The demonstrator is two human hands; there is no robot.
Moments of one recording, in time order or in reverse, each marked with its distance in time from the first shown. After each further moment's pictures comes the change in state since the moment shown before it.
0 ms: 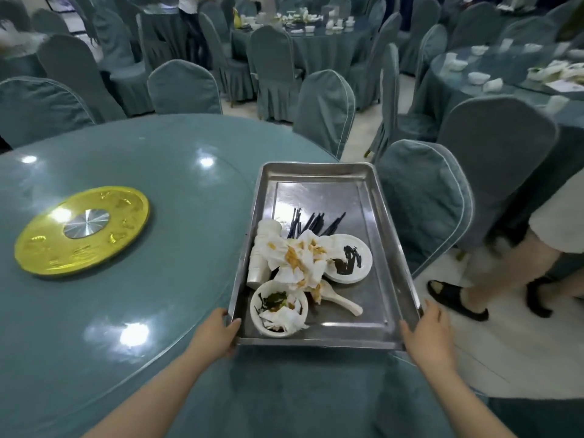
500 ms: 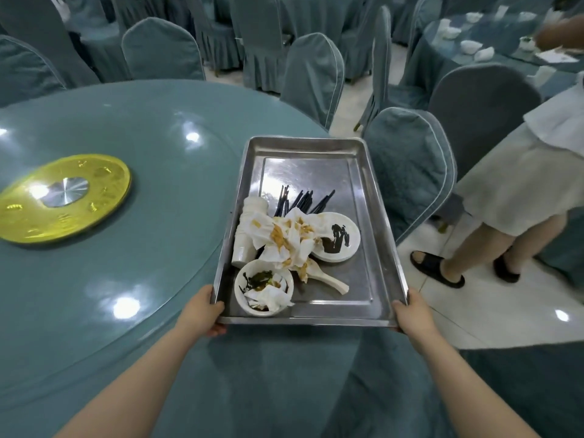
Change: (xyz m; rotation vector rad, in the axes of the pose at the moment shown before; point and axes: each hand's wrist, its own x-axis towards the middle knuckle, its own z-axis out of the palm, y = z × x) left_hand -0.018 -0.014 0.015 -0.100 -0.063 -0.051; right_hand -0.012 0.036 0.003 0.309 -0.182 0.116
